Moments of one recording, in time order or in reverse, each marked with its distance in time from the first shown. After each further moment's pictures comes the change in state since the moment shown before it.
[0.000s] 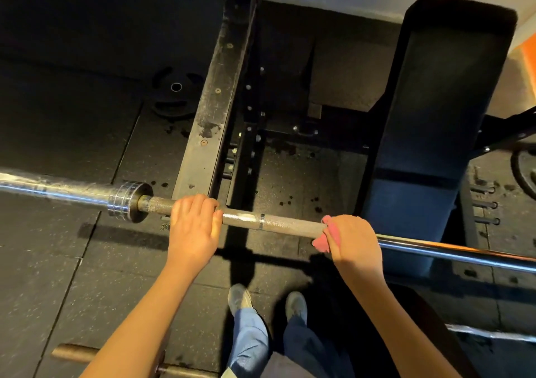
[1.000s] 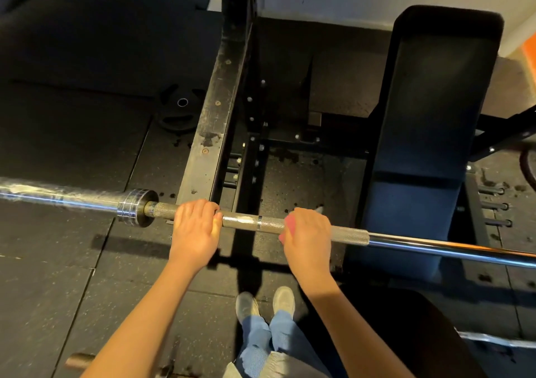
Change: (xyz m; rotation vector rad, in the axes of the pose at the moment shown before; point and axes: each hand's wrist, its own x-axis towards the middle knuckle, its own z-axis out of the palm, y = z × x) left_hand 0.002 -0.003 -0.001 0.044 -0.067 -0.003; right_hand 0.000 -0.074 -0.012 0.195 0.148 0.075
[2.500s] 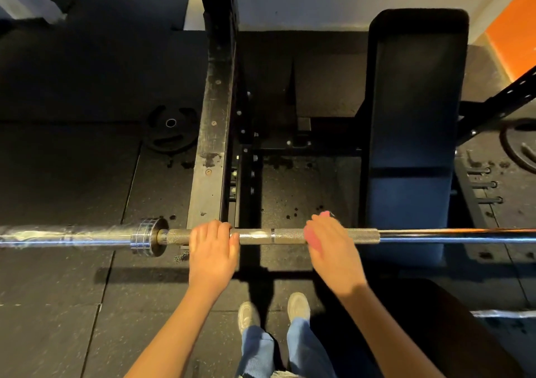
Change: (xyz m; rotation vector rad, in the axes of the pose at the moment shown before) left_hand -0.003 -0.001 -0.001 -0.037 0.023 0.049; right_hand -0.018 0.029 0.023 0.168 0.344 -0.211
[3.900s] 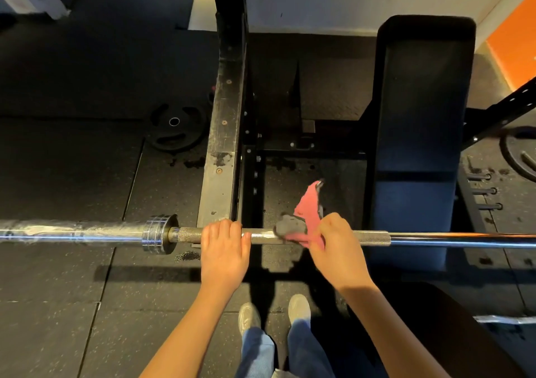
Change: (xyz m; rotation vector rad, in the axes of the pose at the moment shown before) left_hand 0.000 0.002 0.002 0.090 0.034 0.010; right_hand 0.018 -0.030 -0.014 0.062 -0.244 0.266
